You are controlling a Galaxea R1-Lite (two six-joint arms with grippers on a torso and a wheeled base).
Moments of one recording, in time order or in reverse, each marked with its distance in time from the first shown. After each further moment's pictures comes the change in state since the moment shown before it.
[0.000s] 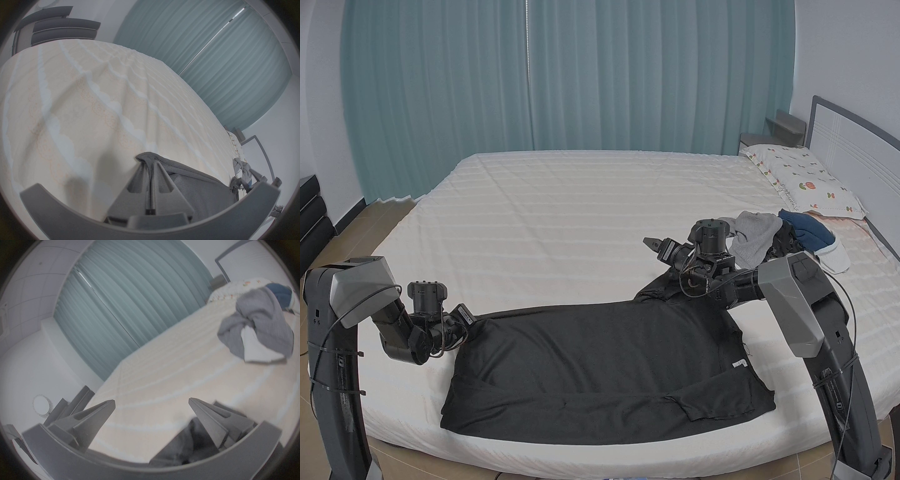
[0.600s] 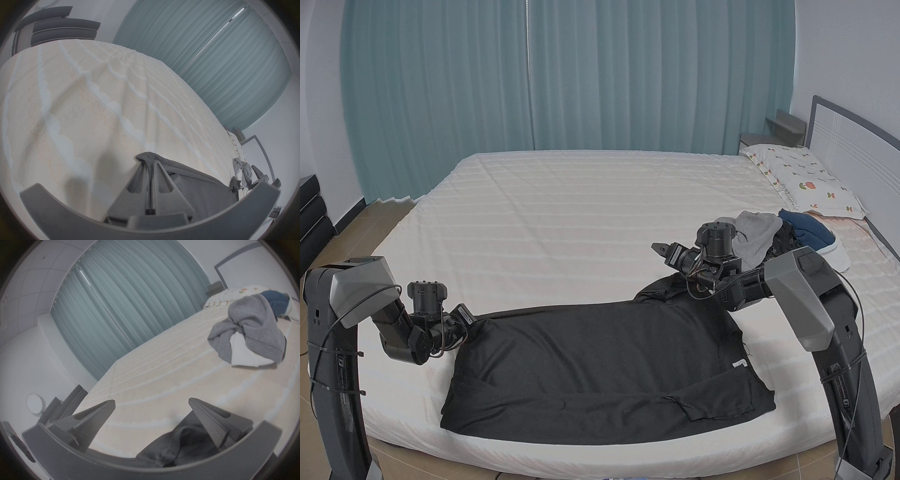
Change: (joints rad) left arm 0.000 0.000 0.000 0.000 0.000 0.001; right arm -0.007 -0.099 0.183 0.038 -0.023 0.048
